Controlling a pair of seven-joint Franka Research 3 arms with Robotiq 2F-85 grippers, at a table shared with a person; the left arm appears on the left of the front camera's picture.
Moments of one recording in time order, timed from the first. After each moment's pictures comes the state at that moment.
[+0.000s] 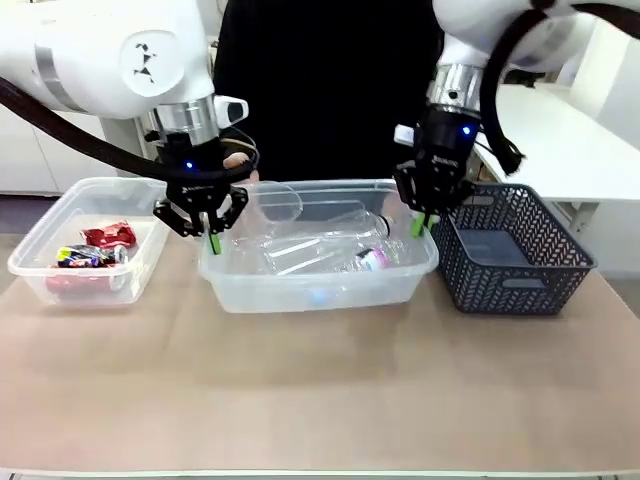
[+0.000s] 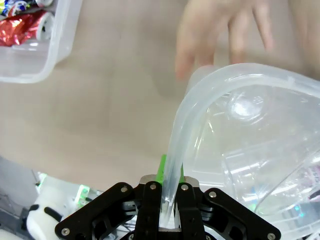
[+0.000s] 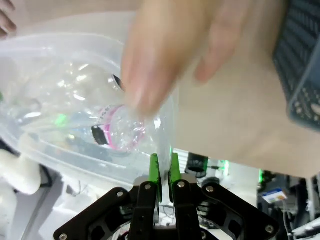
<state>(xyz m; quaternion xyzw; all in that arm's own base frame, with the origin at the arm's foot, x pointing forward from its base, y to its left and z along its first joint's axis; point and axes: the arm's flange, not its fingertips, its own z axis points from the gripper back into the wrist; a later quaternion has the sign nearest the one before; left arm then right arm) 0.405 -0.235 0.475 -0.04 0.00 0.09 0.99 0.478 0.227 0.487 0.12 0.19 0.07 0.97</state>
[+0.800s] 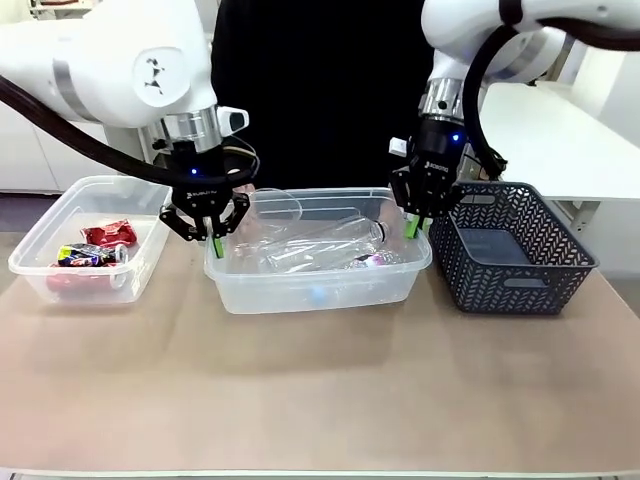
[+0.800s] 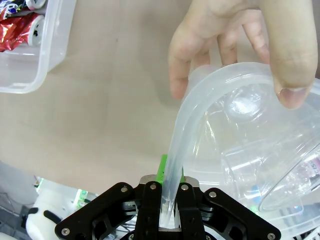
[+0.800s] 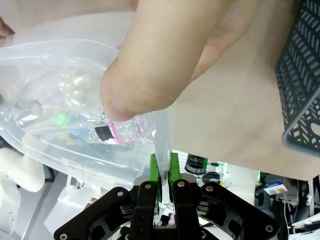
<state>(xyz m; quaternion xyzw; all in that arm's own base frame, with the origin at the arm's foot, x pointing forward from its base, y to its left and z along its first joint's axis) 0.414 -0.234 0.463 -0.04 0.01 0.09 0.99 0.504 0.221 0.462 0.13 0.23 0.07 0.96</state>
